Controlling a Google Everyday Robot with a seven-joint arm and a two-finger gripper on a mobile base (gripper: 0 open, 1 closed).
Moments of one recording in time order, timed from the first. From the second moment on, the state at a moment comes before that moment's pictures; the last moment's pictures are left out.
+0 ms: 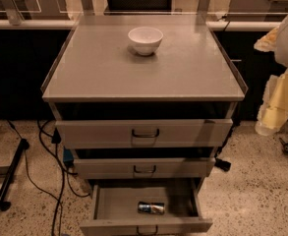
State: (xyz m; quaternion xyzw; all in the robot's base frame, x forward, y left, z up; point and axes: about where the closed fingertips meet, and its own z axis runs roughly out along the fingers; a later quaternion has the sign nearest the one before) arm 0.438 -0.217 0.976 -0.60 0.78 -0.03 0.16
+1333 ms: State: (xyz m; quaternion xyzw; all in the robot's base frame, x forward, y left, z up) arm 0.423 -0.190 0.937 -0.60 0.78 -0.01 0.18
